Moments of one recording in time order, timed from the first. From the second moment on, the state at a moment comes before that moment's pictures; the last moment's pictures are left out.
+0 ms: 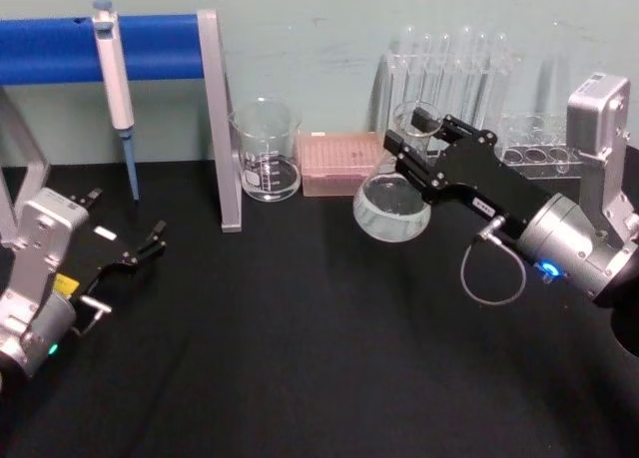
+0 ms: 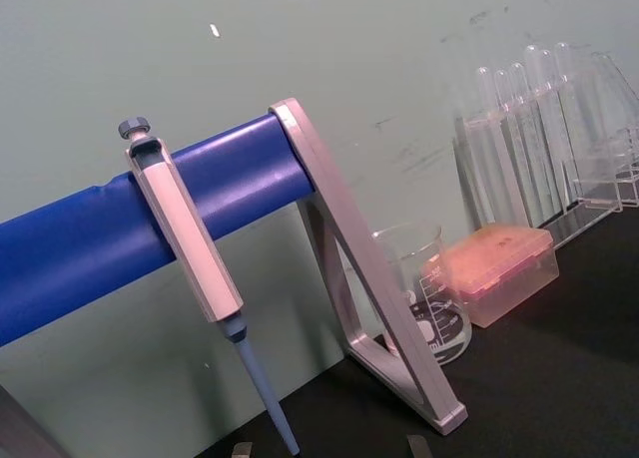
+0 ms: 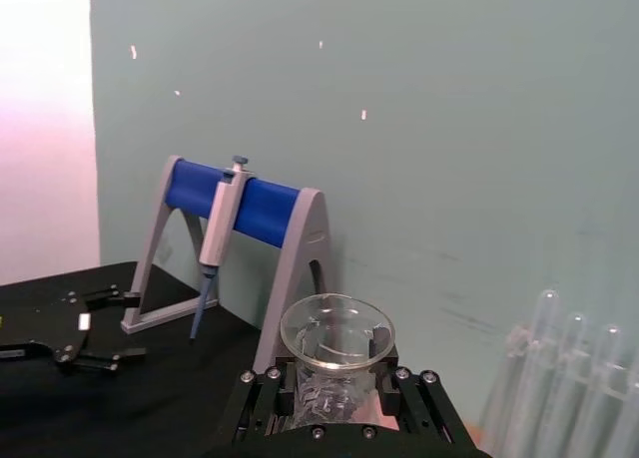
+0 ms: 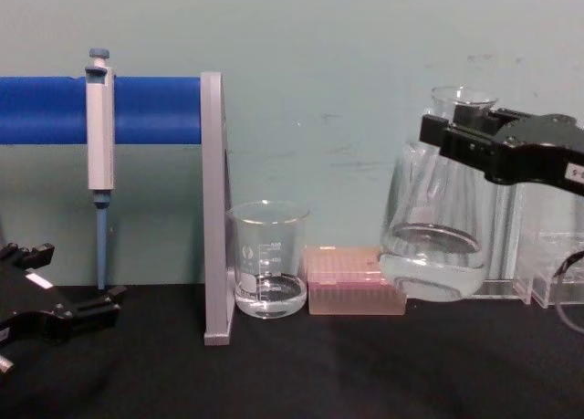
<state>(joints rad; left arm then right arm) -0.20 0.60 0.45 -1.41 -0.25 -0.12 0.03 0.27 0.44 -0.34 -1.56 0.44 -0.09 0.44</state>
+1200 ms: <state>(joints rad) -0.20 0.60 0.45 -1.41 -0.25 -0.12 0.03 0.39 0.41 -0.56 -1.51 0.53 -0.10 0.70</state>
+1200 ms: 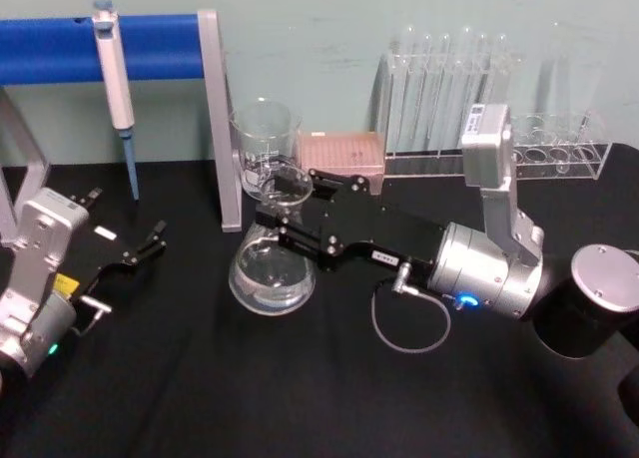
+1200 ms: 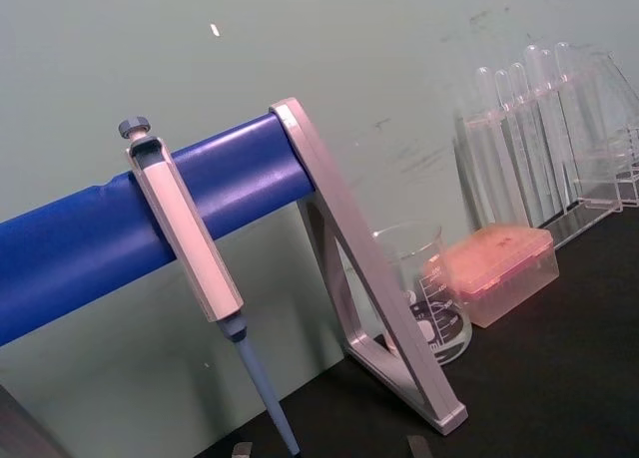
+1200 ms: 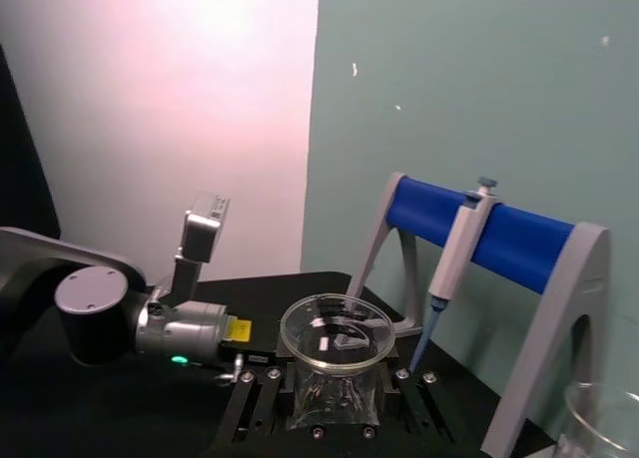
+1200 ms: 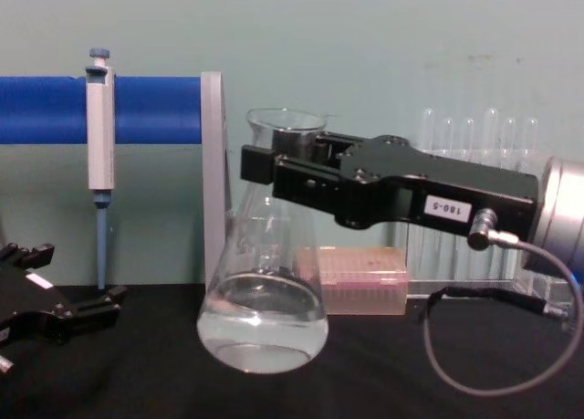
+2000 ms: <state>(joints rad) -0.20 0.60 0.45 -1.41 -0.25 -0.12 0.03 0.19 0.55 -0.28 -1.62 0.53 -0.12 0.43</state>
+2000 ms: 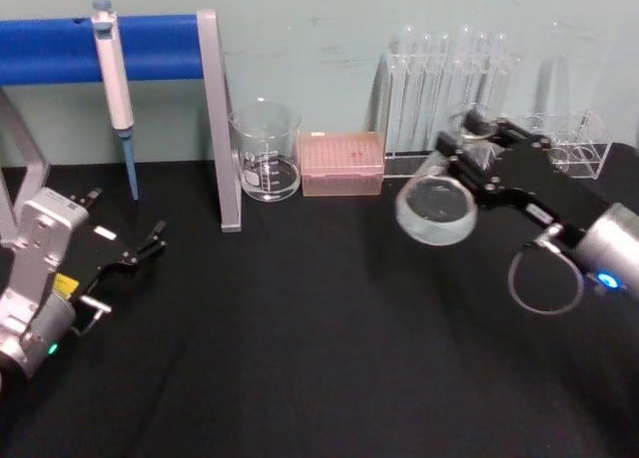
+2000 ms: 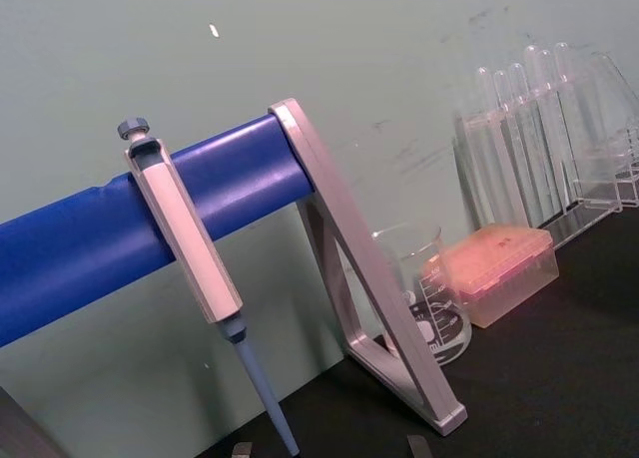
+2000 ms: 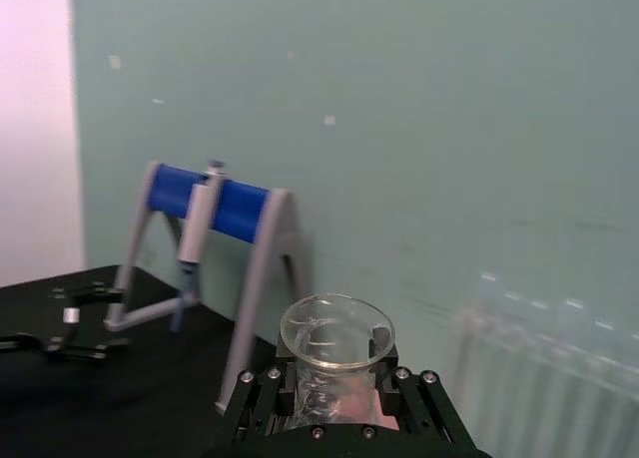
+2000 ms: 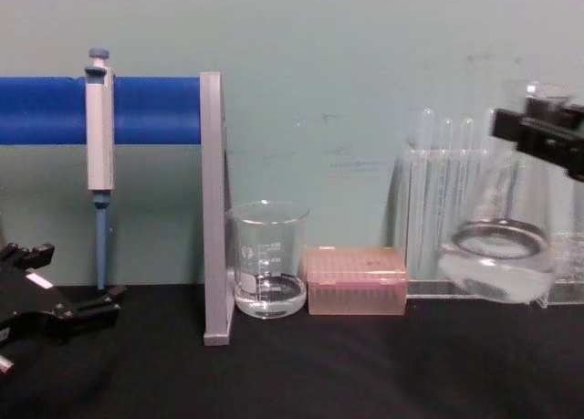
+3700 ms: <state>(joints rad) -0.20 0.60 0.45 -1.41 -0.25 -0.12 0.03 0.37 0.42 -0.54 -1.53 0.55 -0.07 0.68</state>
